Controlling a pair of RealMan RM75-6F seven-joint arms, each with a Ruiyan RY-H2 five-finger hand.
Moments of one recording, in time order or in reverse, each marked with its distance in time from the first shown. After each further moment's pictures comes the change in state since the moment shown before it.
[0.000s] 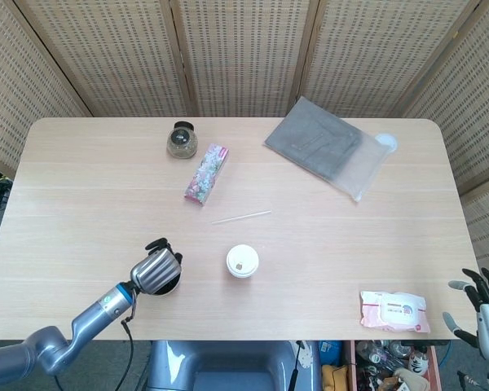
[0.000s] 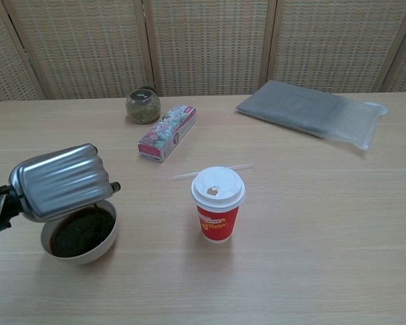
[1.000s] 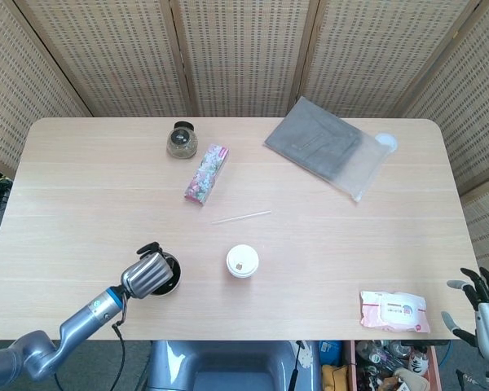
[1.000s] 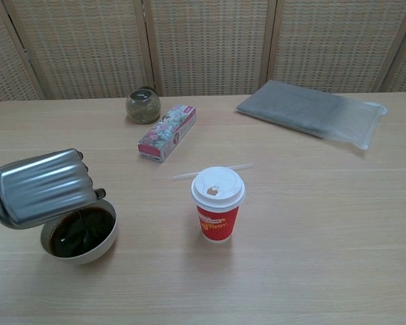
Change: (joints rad) left arm 0.025 0.056 0.047 -0.046 0.031 0.020 -0.026; right arm 0.002 -0.006 0.005 0.007 -0.002 -0.008 0.002
